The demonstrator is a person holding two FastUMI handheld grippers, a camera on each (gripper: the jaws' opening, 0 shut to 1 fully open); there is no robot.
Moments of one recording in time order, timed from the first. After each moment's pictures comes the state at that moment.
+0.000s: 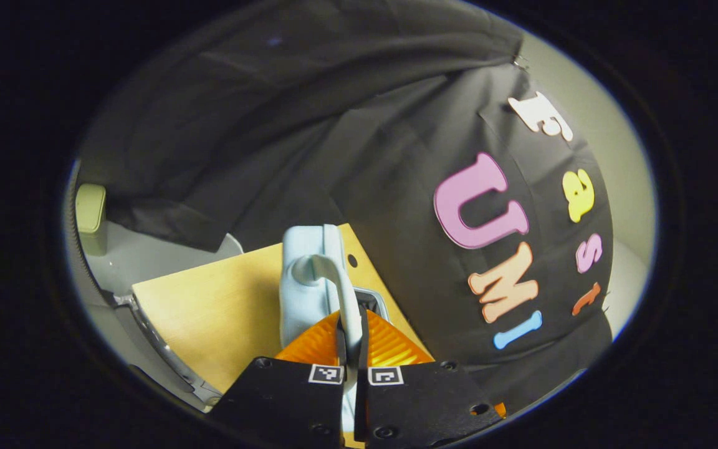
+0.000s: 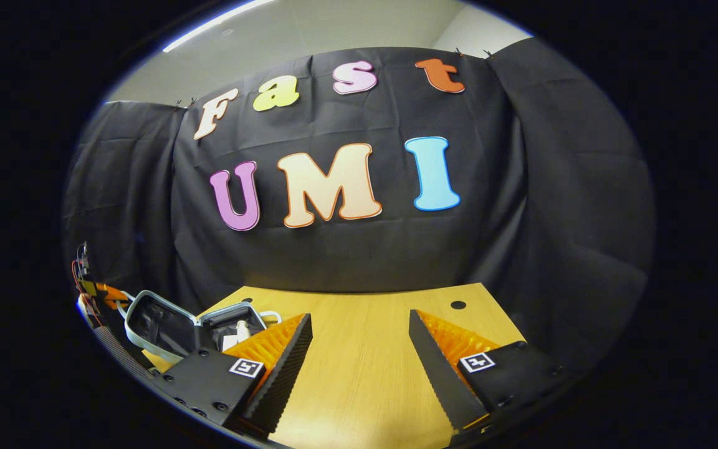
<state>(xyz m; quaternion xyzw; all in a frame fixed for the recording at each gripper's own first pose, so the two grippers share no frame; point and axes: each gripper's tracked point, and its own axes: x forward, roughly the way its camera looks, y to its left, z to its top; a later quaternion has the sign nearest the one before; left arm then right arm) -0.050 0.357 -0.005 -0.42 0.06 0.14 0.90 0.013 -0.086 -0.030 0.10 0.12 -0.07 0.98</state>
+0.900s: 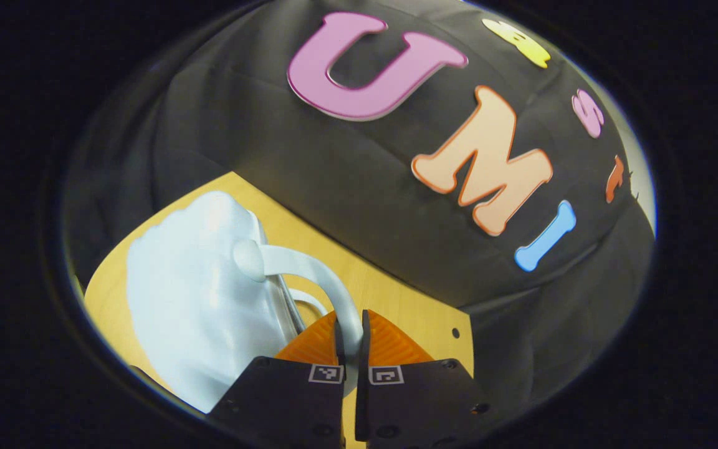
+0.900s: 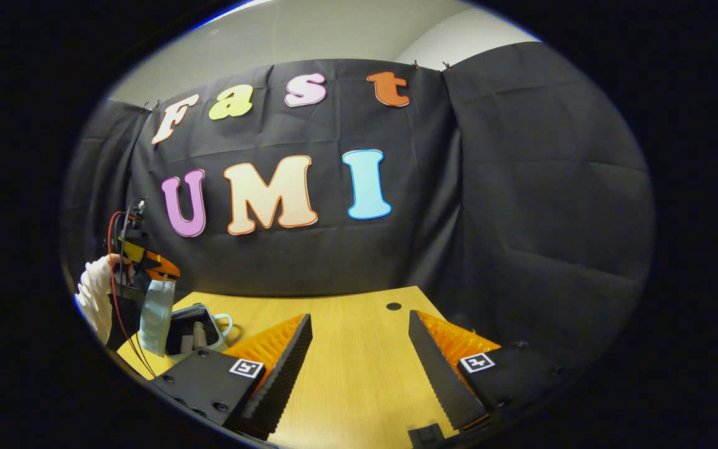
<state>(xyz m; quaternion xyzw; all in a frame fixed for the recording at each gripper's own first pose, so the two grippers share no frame) 0.242 0.104 -0.033 -0.25 0.24 0.04 0.94 -0.055 -0.162 -0.026 0.07 0.11 -0.20 0.97</state>
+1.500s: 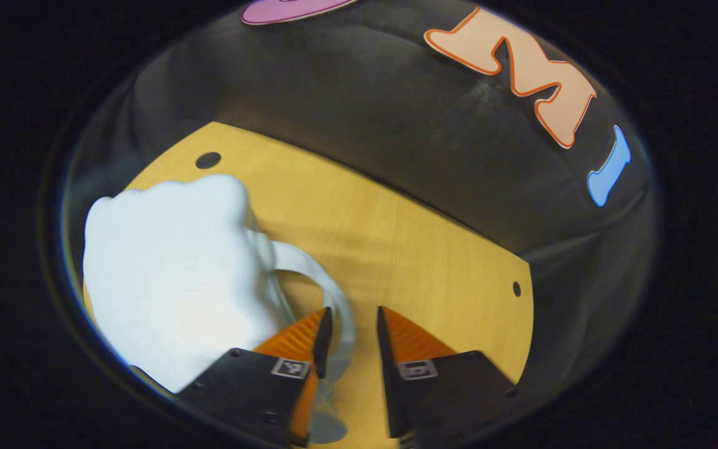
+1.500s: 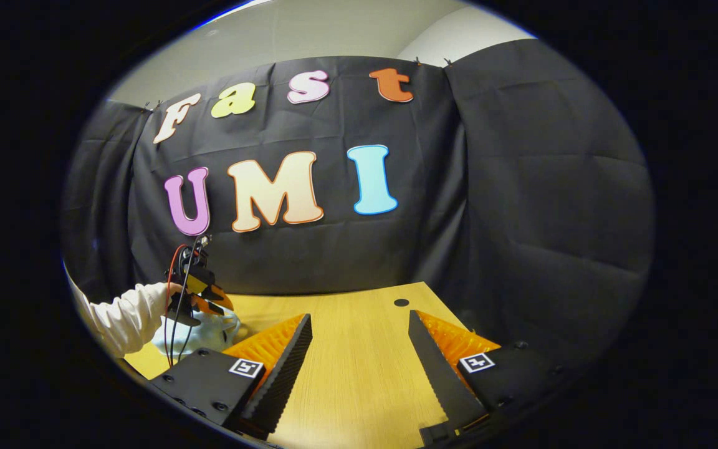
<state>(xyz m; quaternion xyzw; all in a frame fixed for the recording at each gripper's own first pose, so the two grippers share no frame) 0.281 0.084 -0.127 -0.19 0.35 0.07 0.92 -0.038 -0.143 -0.037 0.09 0.11 -0.17 0.98</state>
